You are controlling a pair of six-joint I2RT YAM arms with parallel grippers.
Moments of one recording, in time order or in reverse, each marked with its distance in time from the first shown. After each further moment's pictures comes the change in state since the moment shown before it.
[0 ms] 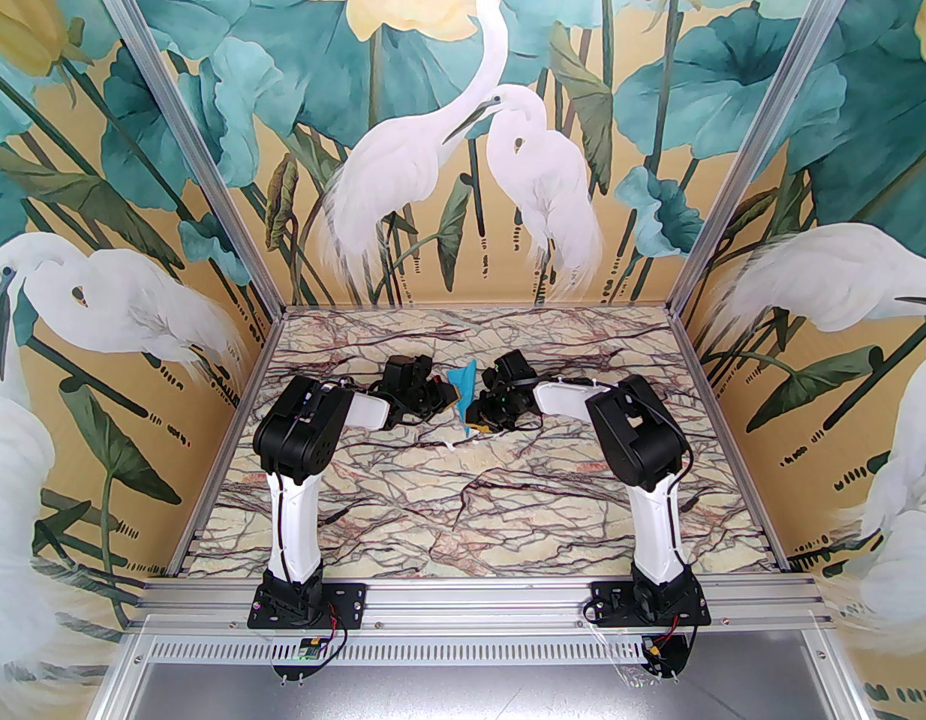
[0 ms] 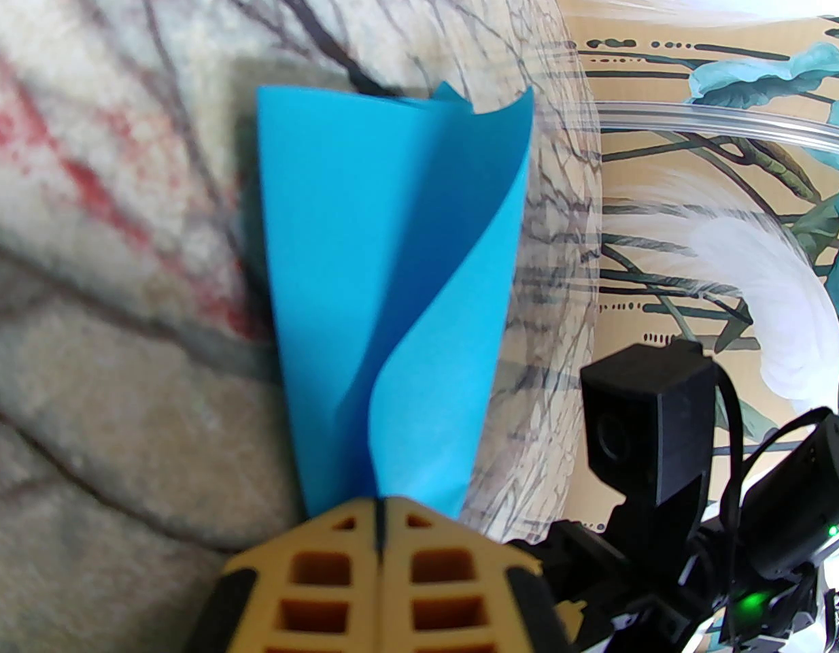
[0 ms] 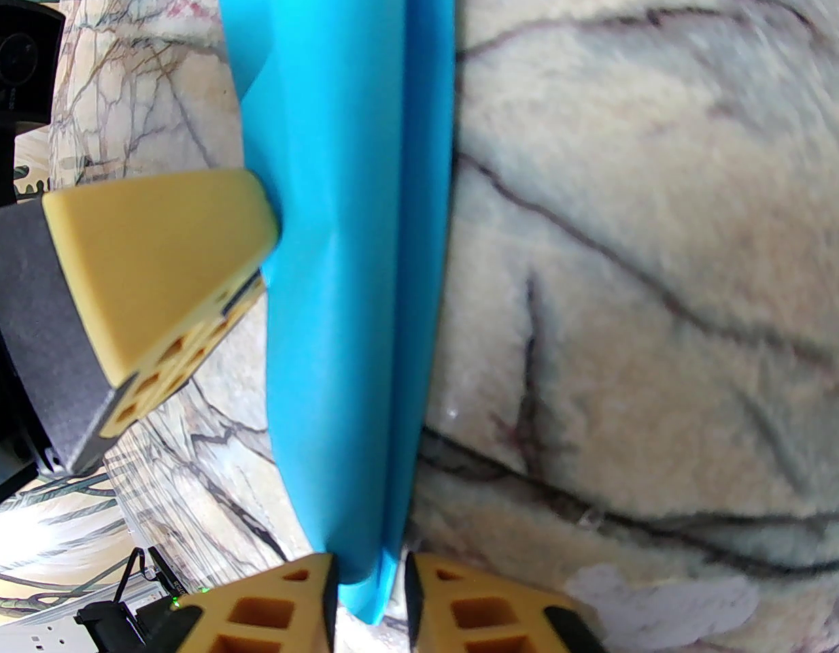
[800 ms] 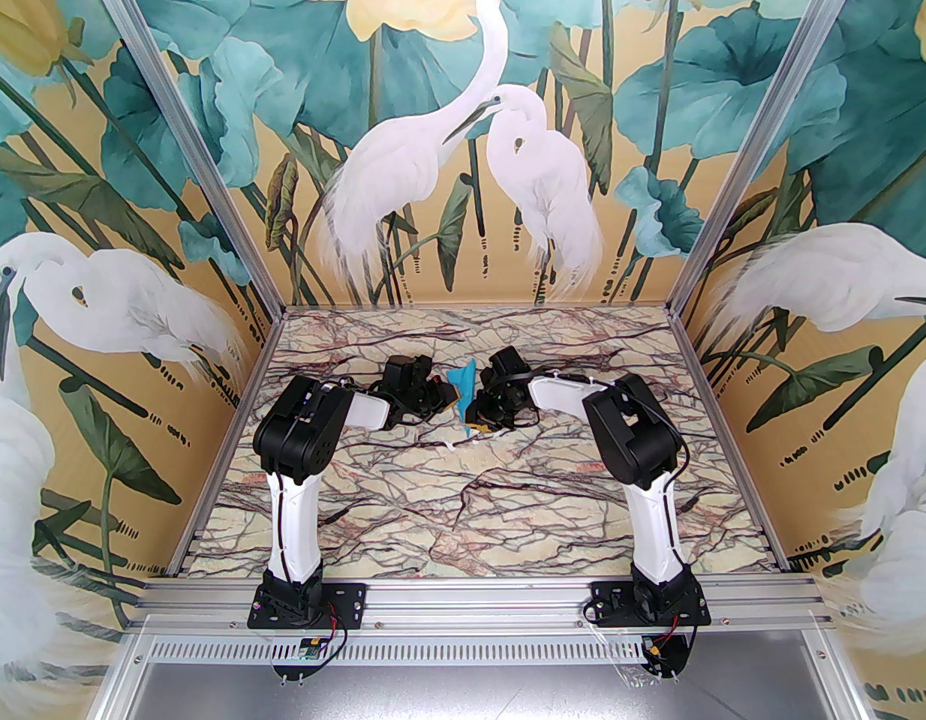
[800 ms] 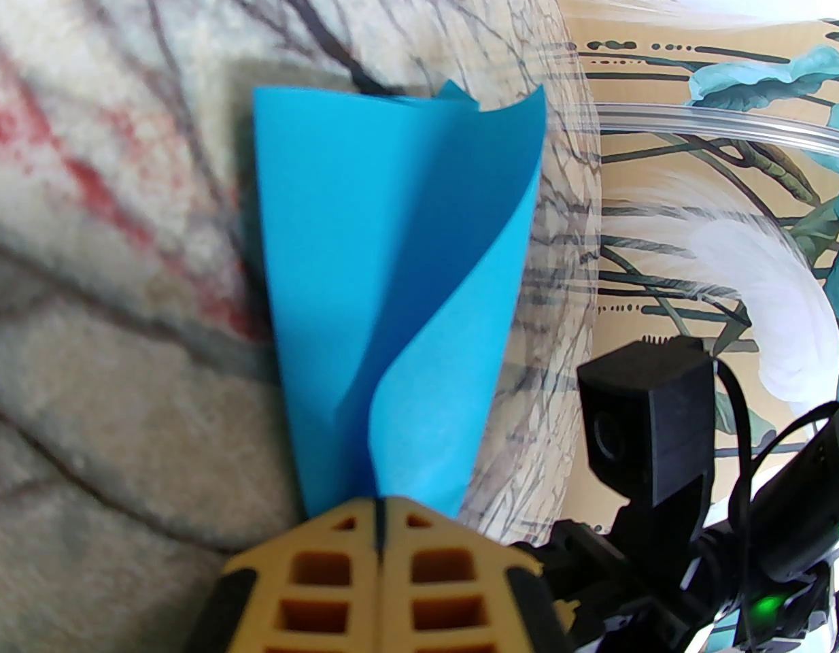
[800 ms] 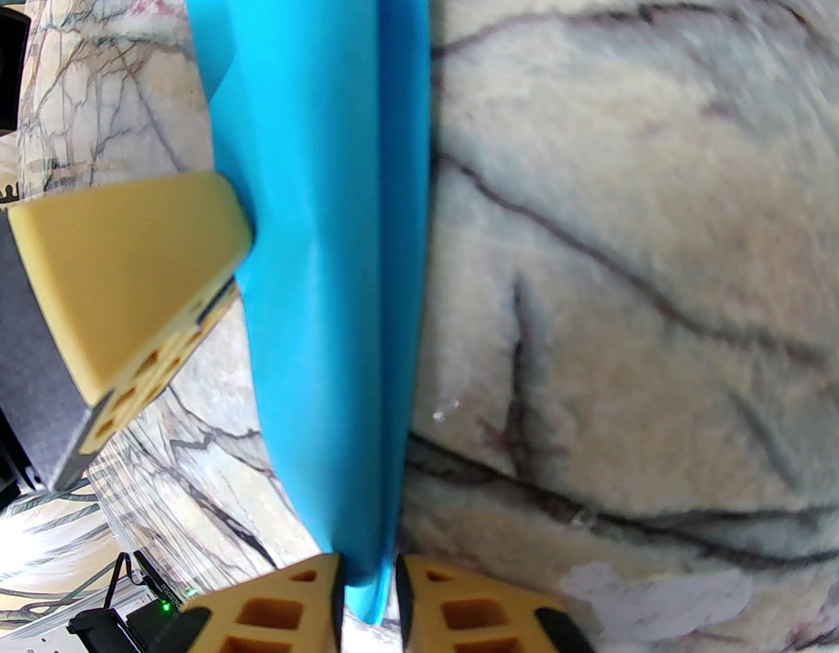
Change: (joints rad) left arm 0.000 0.002 0.000 0.003 0.000 -0.007; right arm 0.013 0.028 0.083 -0.125 0.045 -0.013
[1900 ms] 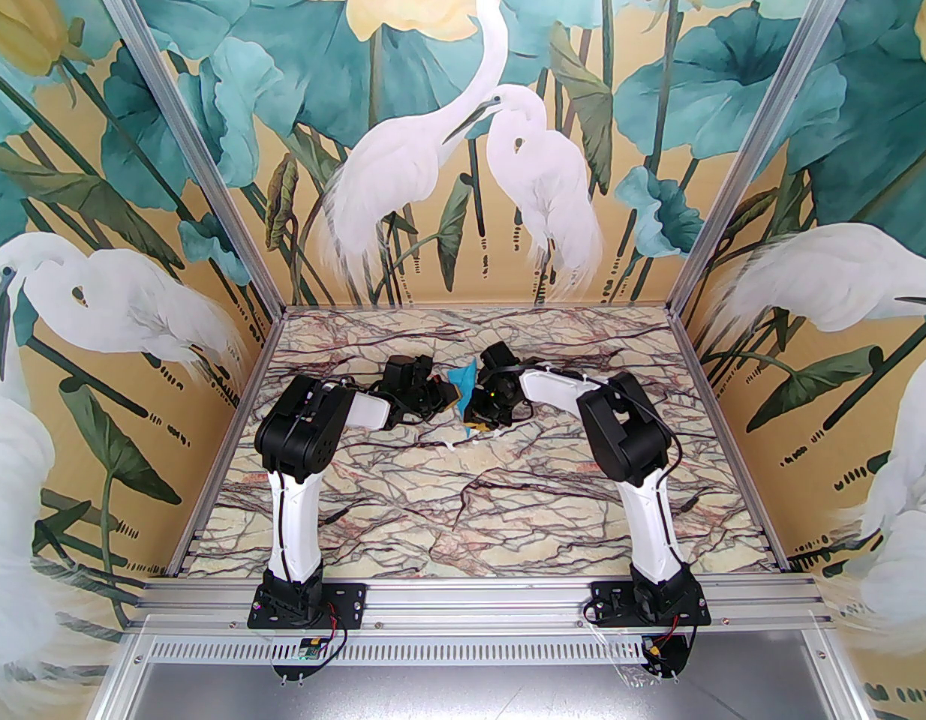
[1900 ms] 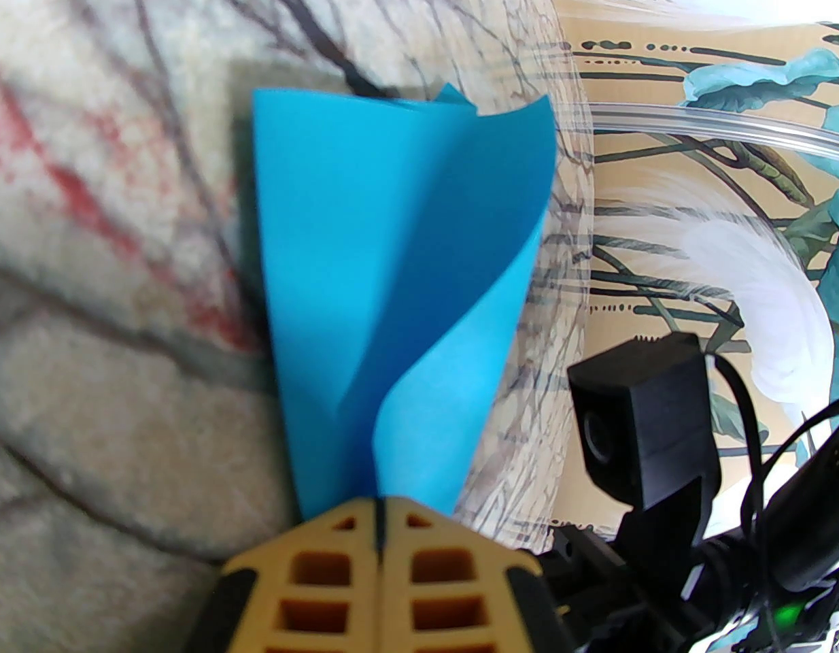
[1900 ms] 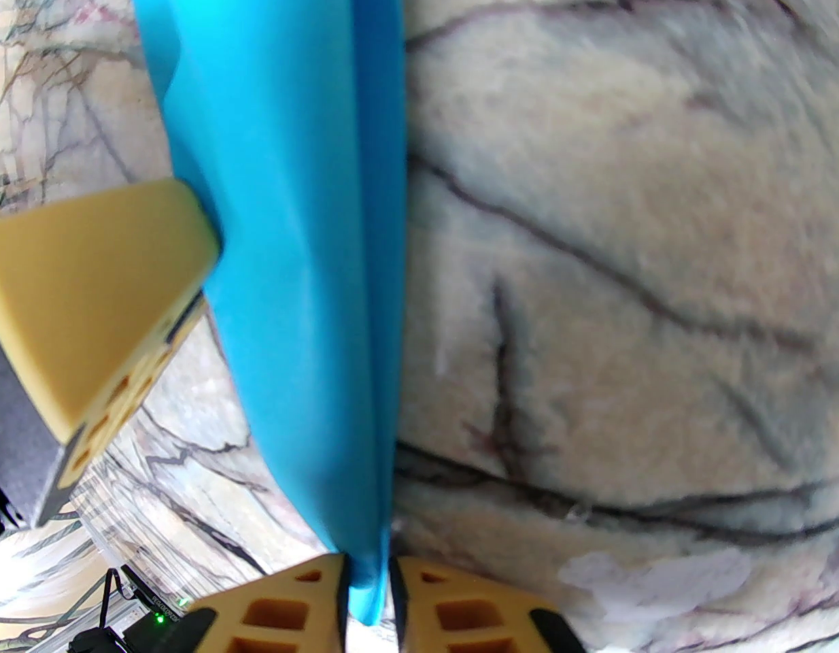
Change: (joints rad) left arm 0.001 0.013 0.005 0.023 0.017 -0.020; right arm 0.027 0.053 0.140 -0.189 0.084 0.016
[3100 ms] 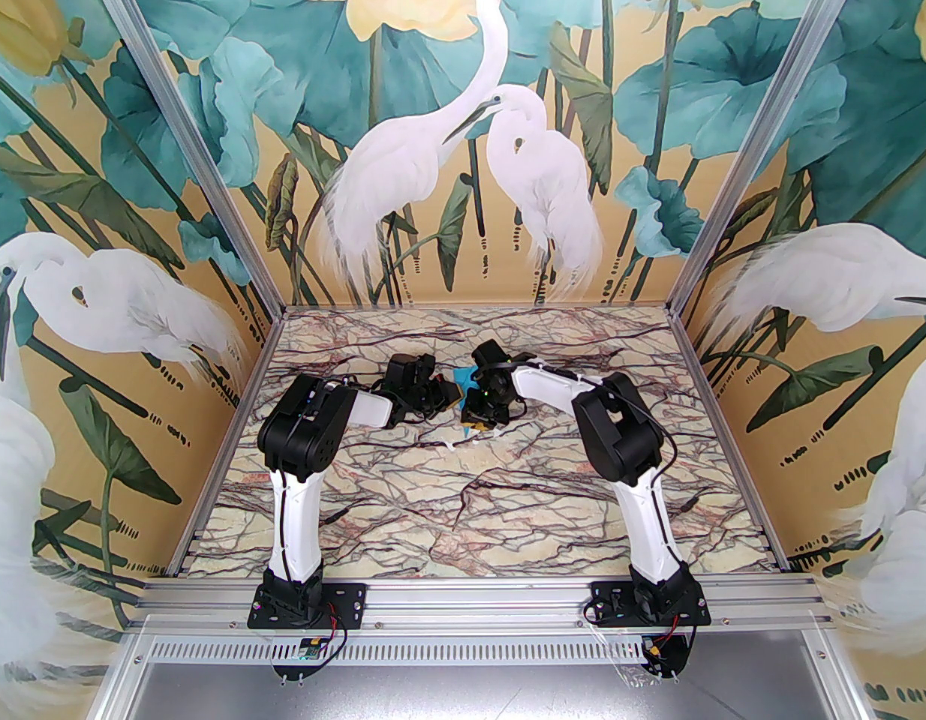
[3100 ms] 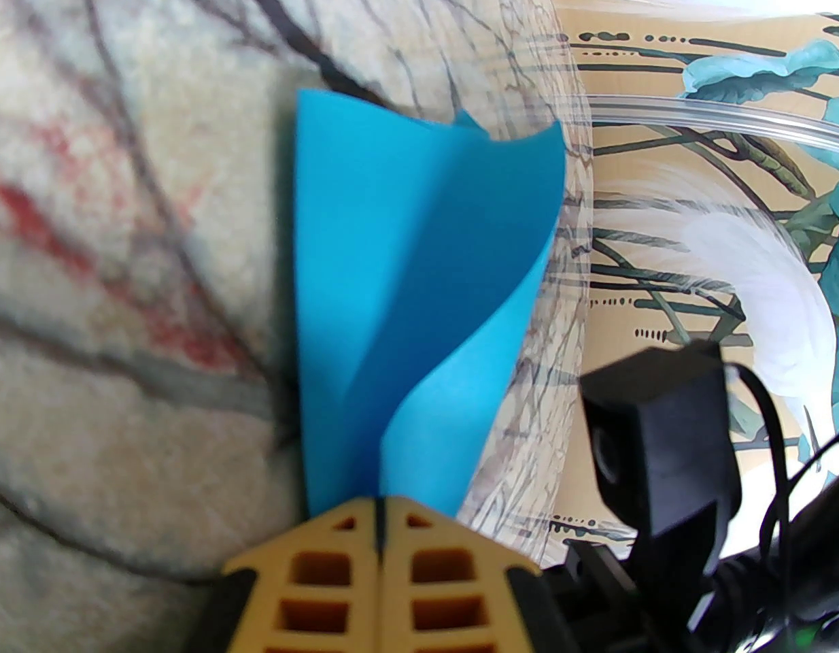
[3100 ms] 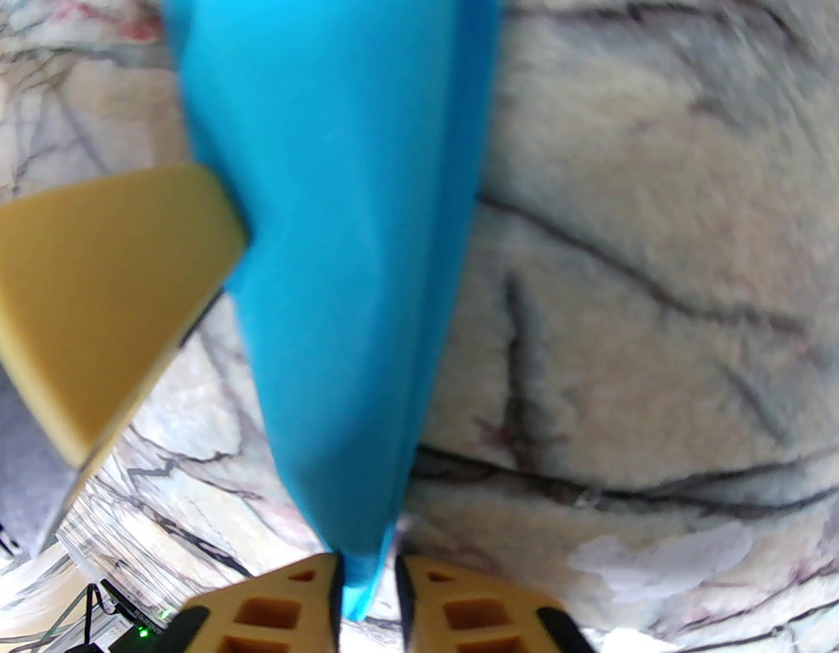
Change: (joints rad) left arm -0.007 0.013 0.026 -0.019 0.005 0.013; right arm 0.026 -0.021 -0.001 -0.003 0.084 -0.003
